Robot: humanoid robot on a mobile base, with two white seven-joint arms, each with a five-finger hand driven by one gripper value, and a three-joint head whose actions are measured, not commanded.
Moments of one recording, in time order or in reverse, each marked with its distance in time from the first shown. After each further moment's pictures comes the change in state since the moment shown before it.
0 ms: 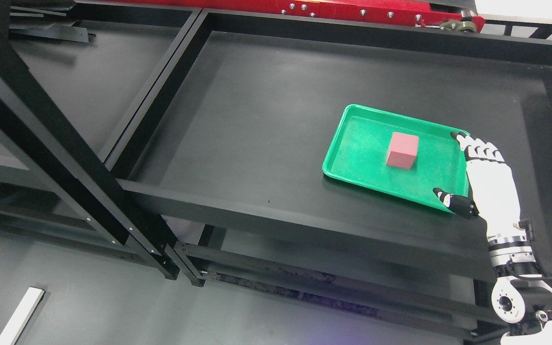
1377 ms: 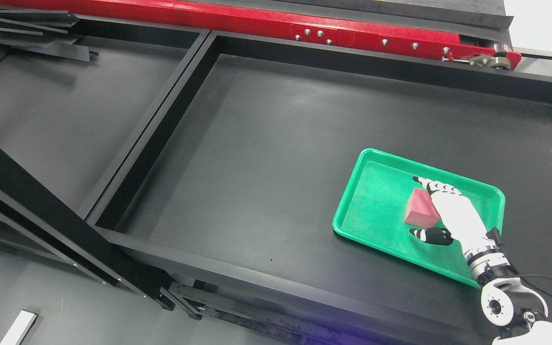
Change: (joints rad) left arm 0.000 0.000 0.000 0.000 0.000 0.000 0.000; right arm 0.000 -0.006 0.042 0.090 -0.017 0.012 0.300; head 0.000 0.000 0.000
